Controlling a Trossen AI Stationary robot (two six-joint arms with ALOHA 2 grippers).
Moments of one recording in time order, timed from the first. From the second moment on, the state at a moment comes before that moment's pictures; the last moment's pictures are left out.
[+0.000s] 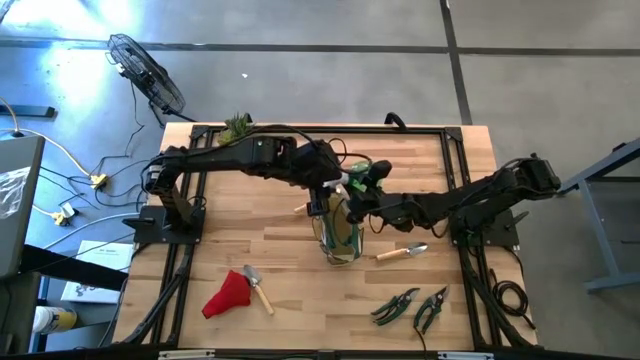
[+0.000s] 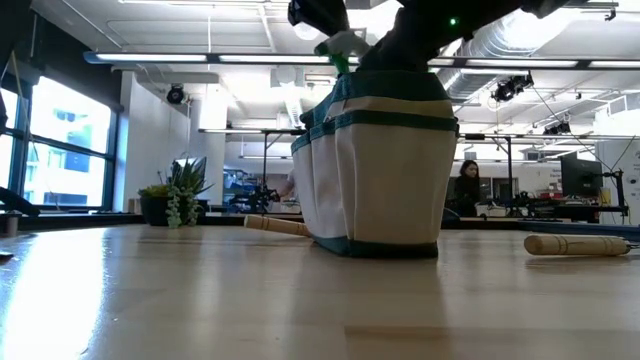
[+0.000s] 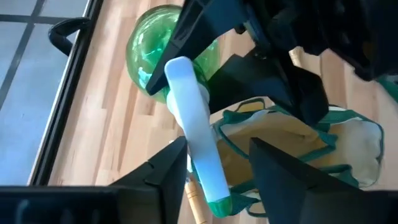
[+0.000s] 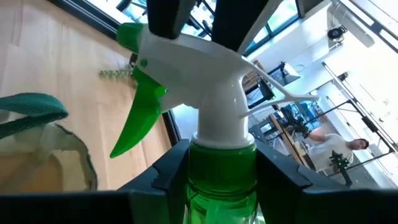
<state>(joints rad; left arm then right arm) 0.03 1.78 1.95 -1.01 -0.14 -0.01 0.16 1.45 0.81 0.43 0.91 -0.67</state>
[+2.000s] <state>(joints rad) 0.03 1.62 1.51 -1.57 -0.37 -0.28 0.35 1.25 0.81 0.44 0.47 -0.12</state>
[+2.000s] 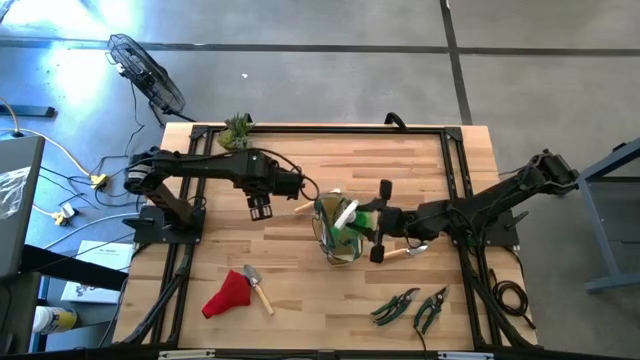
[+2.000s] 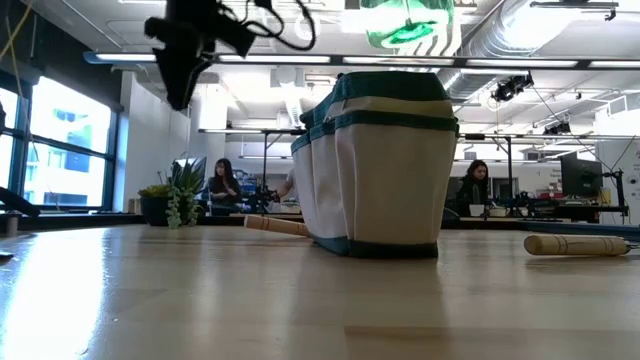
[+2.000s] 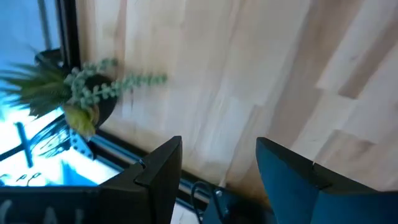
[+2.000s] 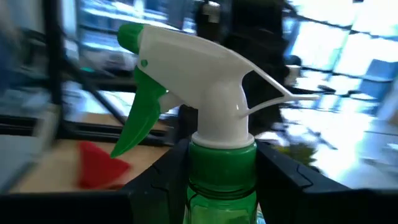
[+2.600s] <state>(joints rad) 0.03 1.61 1.27 -1.50 -0.30 -0.34 0.18 1.30 0.81 0.45 -0.03 0.47</state>
